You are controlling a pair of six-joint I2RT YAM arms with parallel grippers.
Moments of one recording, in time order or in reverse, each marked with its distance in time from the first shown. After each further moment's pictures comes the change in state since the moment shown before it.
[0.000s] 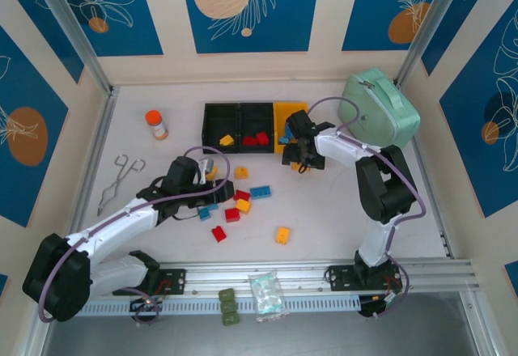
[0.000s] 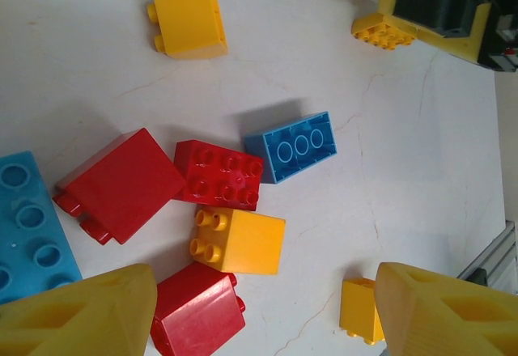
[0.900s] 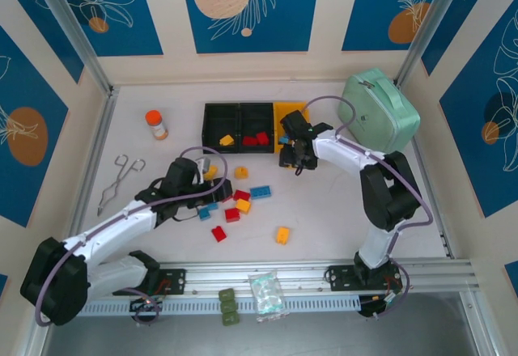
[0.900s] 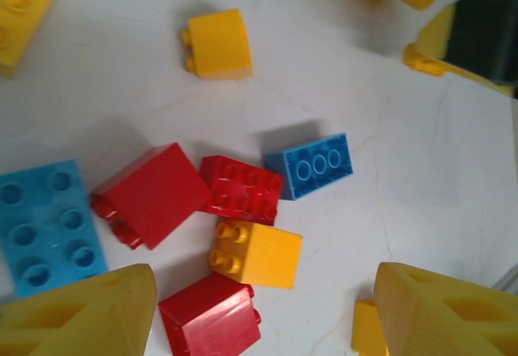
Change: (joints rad) left arm -0.007 -0.047 -0.013 -0.019 -0.100 -0.030; right arm 0.083 -0.083 0.021 -0.045 -0.032 -0.001
